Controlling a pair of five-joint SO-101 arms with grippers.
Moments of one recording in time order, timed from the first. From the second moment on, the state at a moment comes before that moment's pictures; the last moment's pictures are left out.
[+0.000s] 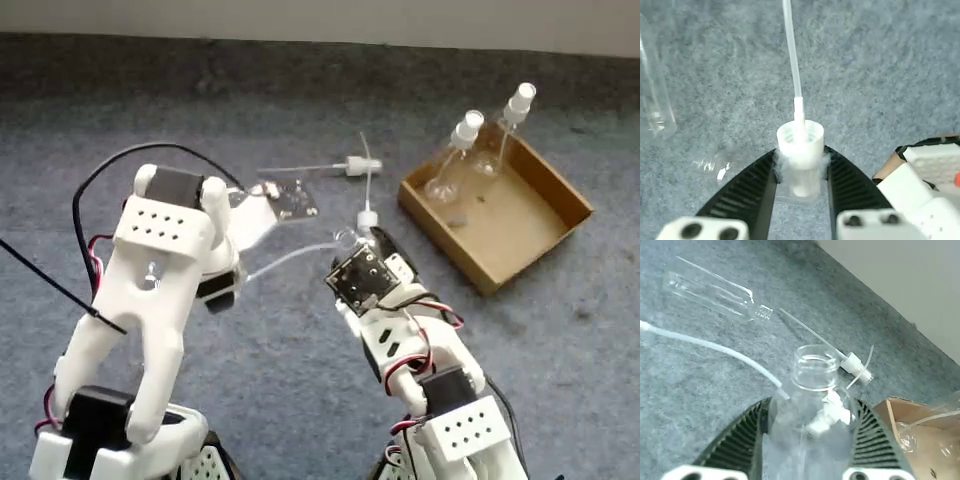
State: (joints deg) left arm 6.4 -14.7 16.4 99.7 -46.3; right arm -26.2 -78.5 84.4 24.7 28.1
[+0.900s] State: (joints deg) left arm 0.1 -19.0 48.2 54.5 -74.2; right arm -21.8 -78.5 95.9 3.6 18.3
